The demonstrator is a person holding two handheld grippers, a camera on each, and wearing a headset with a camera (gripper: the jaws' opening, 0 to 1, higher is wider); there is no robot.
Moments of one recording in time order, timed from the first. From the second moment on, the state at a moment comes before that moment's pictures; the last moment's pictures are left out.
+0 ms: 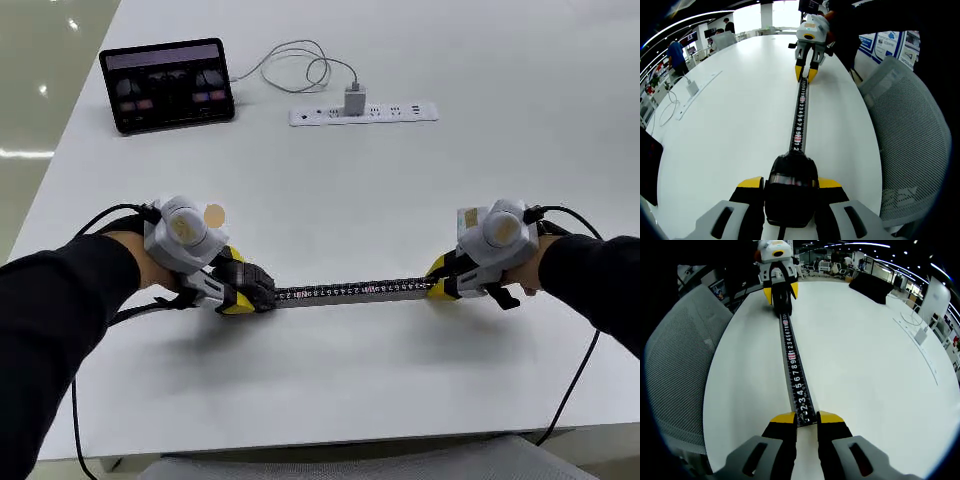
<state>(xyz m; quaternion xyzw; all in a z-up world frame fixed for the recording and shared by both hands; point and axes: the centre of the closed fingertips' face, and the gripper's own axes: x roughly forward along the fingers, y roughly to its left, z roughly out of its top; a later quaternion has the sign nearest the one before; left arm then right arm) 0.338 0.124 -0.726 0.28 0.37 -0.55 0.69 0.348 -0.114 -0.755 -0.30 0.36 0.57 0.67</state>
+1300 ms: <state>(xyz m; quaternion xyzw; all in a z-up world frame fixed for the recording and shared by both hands) 0.348 0.136 -0.727 0.24 0.37 -0.48 0.76 0.345 -0.112 -0.755 -0.30 0.37 0.55 0.69</state>
